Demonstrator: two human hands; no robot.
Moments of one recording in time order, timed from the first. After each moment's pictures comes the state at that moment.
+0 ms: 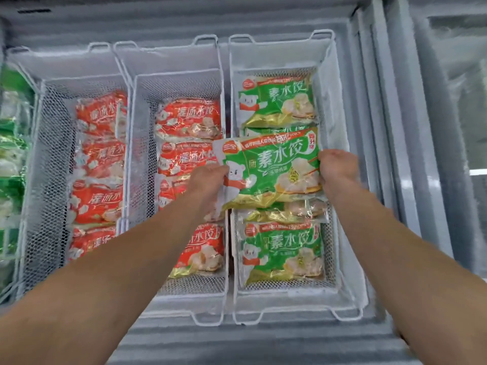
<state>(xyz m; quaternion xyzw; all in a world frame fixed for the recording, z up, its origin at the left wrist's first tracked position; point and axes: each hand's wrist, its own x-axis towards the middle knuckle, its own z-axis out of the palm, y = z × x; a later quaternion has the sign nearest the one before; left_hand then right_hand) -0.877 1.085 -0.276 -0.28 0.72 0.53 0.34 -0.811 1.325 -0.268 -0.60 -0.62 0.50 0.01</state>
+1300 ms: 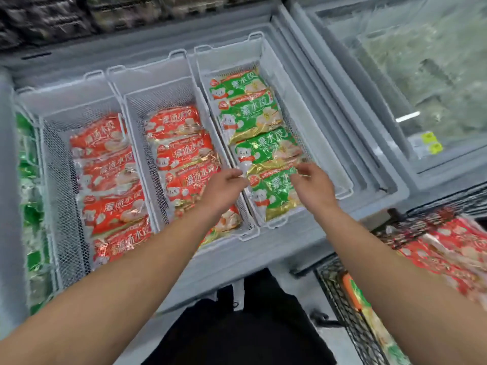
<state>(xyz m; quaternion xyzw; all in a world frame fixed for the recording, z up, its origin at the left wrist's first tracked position) -0.729 0.962 -0.182 0.11 0.79 0.45 0.41 -0.601 1.115 -0.174 -0.50 -0.74 0.45 0.04</state>
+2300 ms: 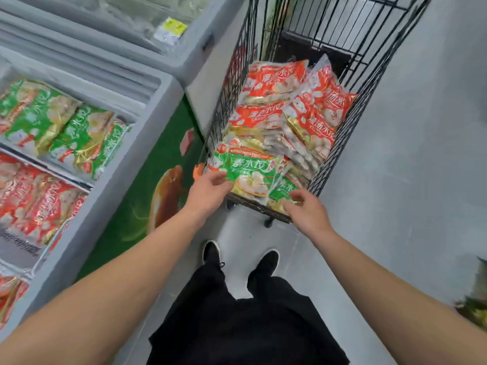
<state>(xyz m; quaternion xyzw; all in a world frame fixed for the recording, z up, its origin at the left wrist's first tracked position) -0.324 0.996 -0.212 0.39 0.75 0.21 0.50 -0.095 0.982 -0.225 -0.74 -0.47 0.46 0.14</state>
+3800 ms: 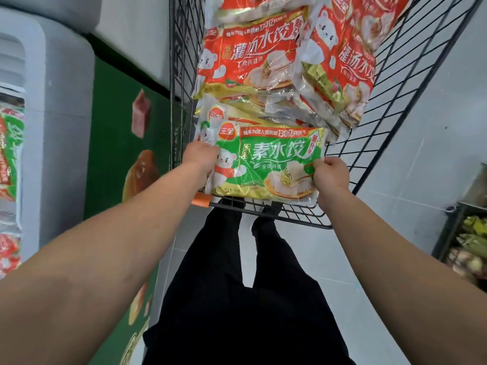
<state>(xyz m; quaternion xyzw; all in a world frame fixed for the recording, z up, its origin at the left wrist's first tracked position) -0.342 1.172 -0.409 0.20 0.79 0.03 0.58 -0.099 1.113 -0.377 -0.89 -0.07 0.42 0.16</state>
